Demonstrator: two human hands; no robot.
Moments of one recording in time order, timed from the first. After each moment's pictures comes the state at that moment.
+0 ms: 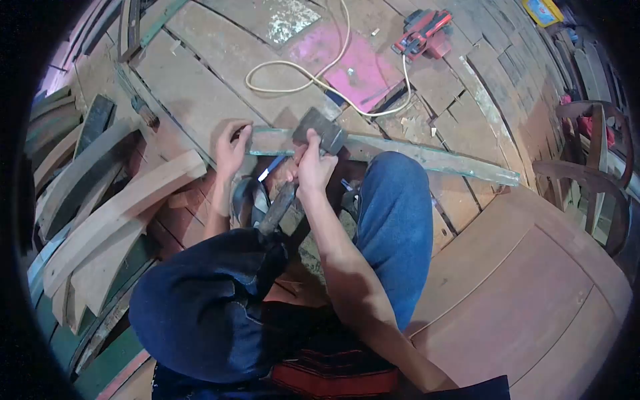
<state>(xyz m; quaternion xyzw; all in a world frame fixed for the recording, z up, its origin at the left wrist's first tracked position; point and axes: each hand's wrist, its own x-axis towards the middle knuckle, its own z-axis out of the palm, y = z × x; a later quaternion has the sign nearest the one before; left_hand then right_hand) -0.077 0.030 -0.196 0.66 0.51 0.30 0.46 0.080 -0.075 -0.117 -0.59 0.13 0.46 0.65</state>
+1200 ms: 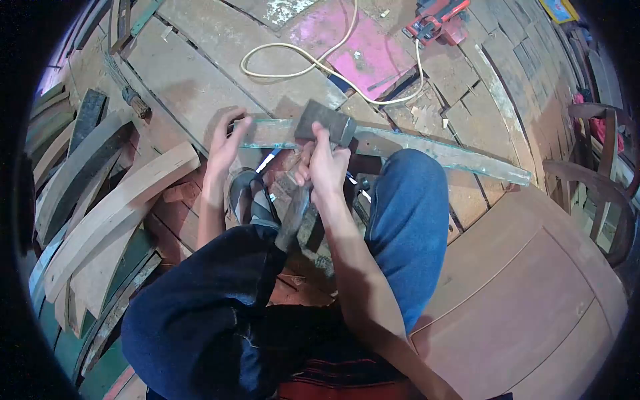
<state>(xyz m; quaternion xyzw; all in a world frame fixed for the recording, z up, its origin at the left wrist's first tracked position) -0.076 0.032 -0.186 0.57 0.56 0.21 0.57 0.103 -0.084 -0.105 -0.60 0.14 0.52 0.60</state>
